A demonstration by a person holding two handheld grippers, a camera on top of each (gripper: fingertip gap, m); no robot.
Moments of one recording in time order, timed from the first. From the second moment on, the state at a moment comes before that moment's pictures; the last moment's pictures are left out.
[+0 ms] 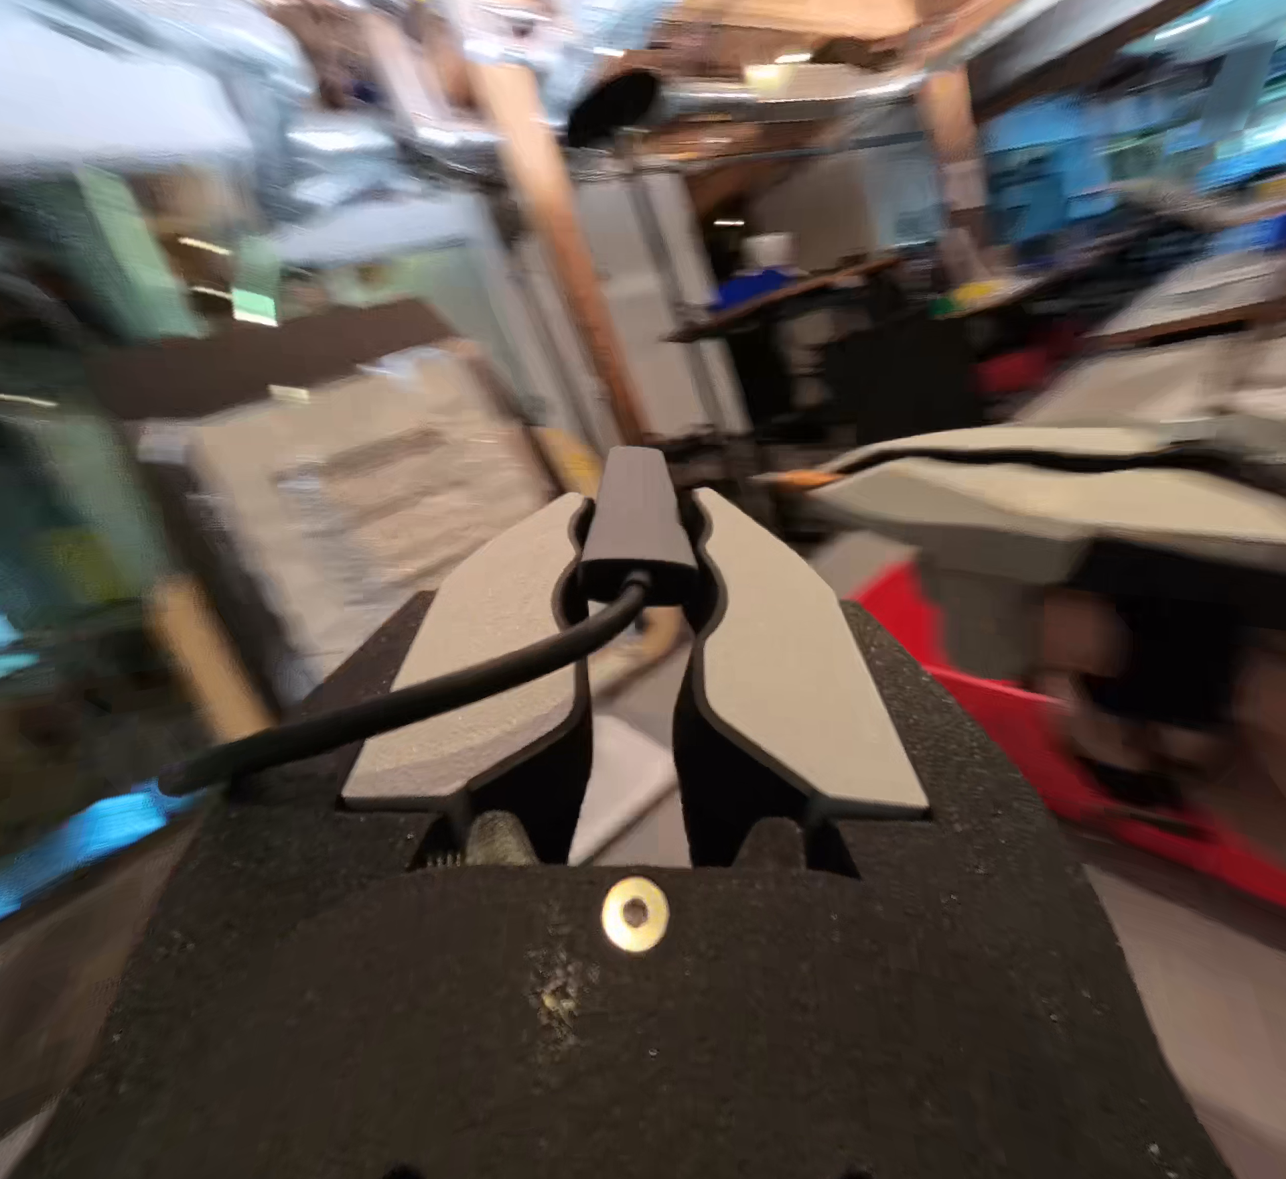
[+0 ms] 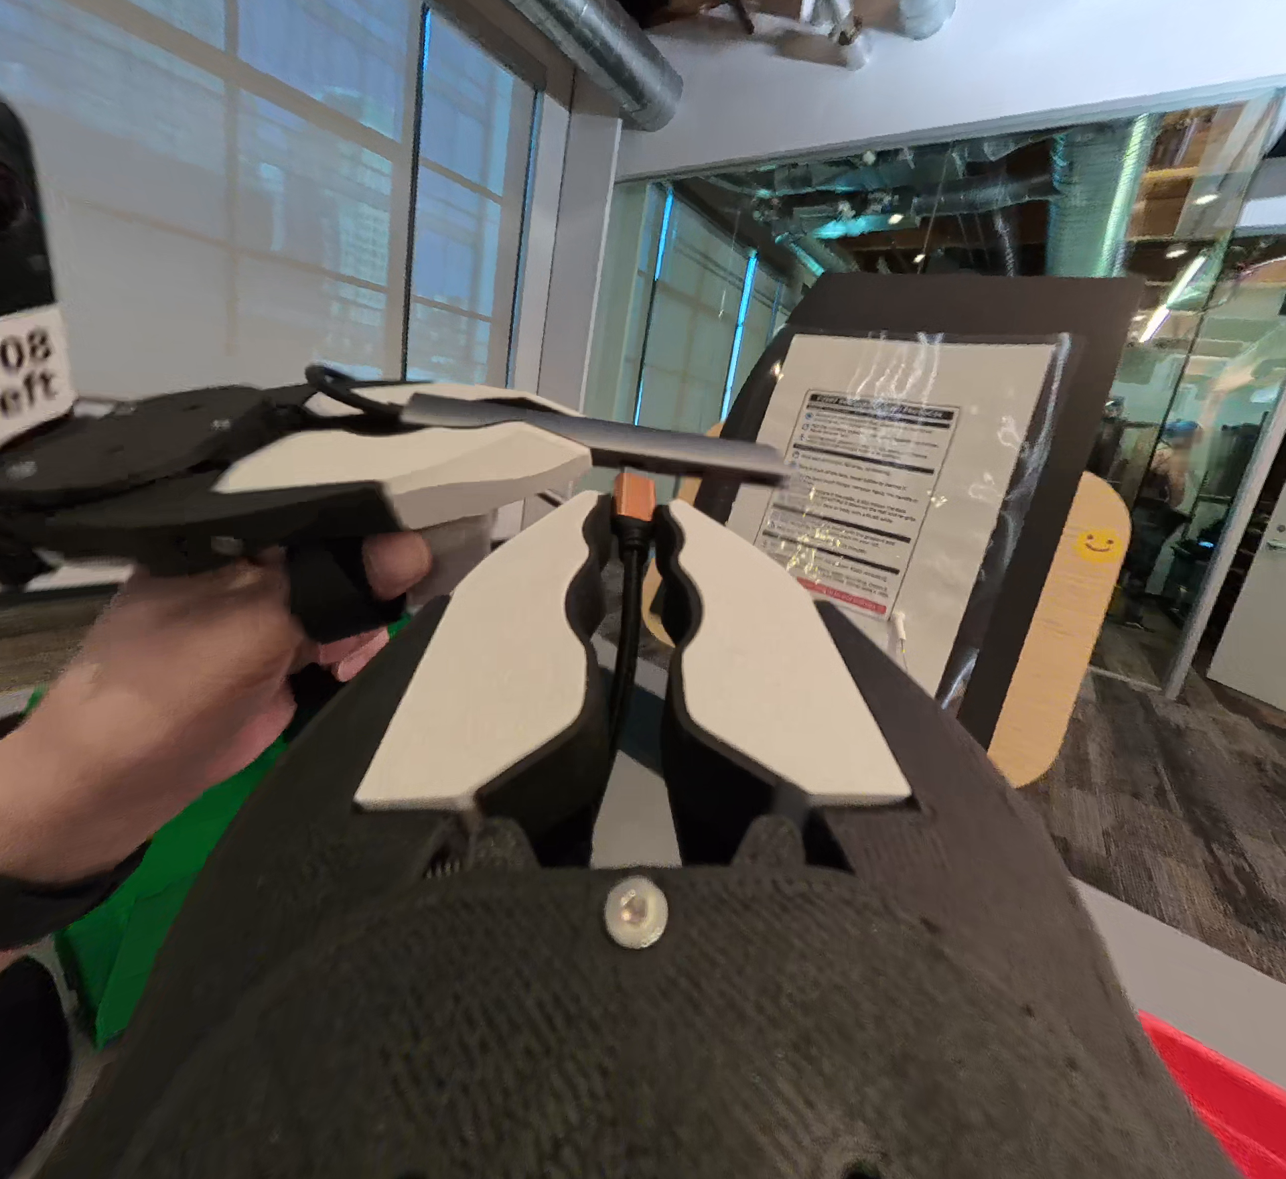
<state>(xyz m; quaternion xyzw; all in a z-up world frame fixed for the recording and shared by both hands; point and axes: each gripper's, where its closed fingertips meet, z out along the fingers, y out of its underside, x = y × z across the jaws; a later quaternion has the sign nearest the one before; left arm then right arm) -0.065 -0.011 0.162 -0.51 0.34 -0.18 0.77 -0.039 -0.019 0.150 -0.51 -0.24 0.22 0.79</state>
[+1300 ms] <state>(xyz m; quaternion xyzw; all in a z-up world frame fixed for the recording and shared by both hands) -0.103 -0.027 0.190 -0.50 0.35 -0.32 0.72 0.117 -0.011 0.105 -0.62 -0.43 0.25 0.61</state>
